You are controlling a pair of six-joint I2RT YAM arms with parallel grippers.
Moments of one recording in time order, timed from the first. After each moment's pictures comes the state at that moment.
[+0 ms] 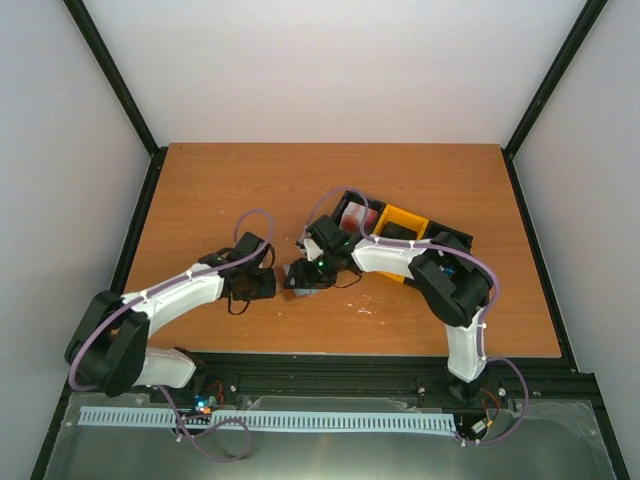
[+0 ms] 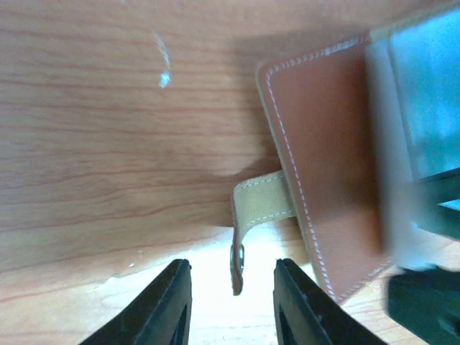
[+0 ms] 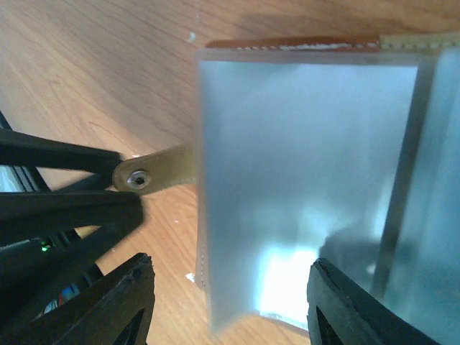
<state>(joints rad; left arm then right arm) -0.54 1.36 0.69 -0.52 0.07 -0.63 0.81 1.94 1.22 -0.29 -0.56 0.59</state>
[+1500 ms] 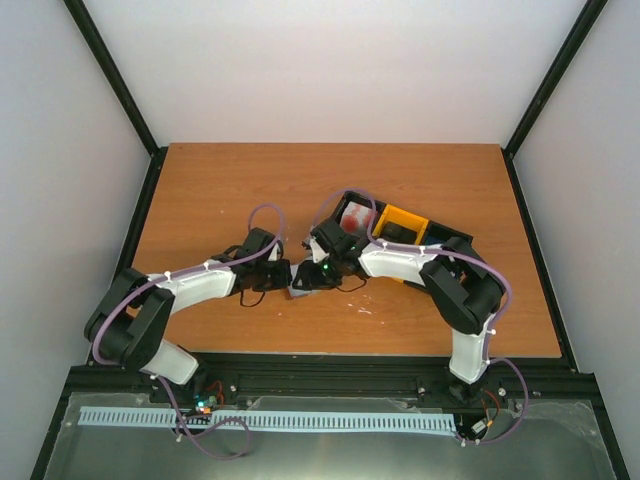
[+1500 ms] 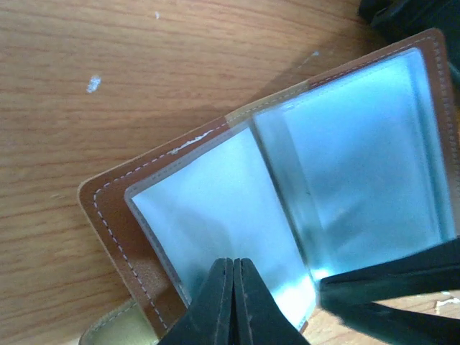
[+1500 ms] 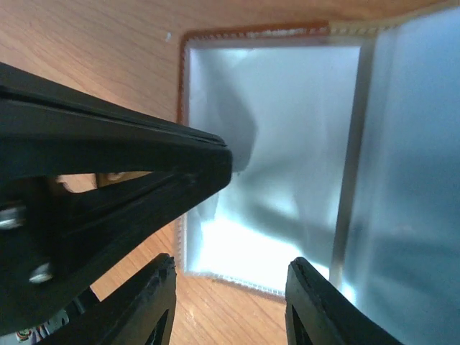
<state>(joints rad) -0.54 1.48 0.68 -0.18 0.21 -0.66 0.82 1.90 1.14 -0.27 -0.49 0.60</state>
